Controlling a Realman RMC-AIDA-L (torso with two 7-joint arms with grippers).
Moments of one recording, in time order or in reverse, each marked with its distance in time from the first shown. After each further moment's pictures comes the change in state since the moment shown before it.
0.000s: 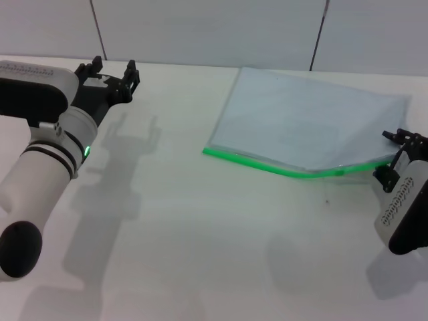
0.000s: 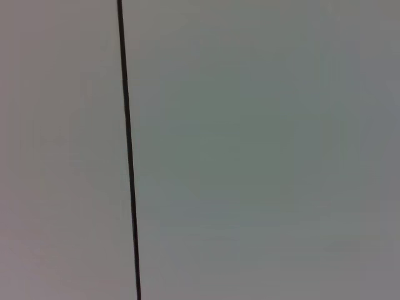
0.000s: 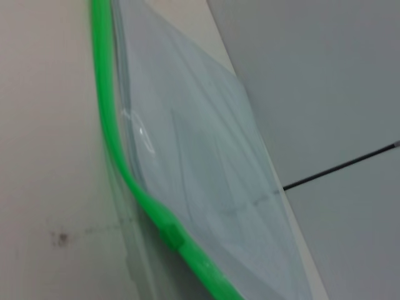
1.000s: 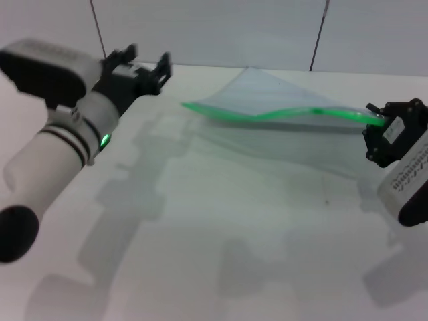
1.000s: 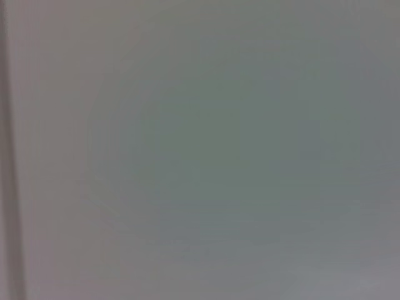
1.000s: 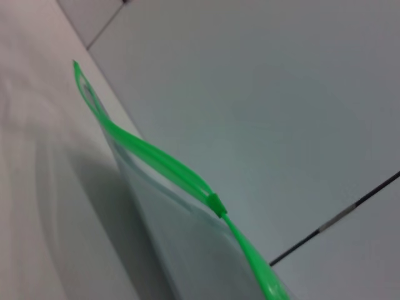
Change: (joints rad) left arm -0.002 0.076 0.070 -0.158 0.029 -0.088 -0.003; right arm -0.108 -0.009 -0.015 -0.307 0.192 -0.092 0.003
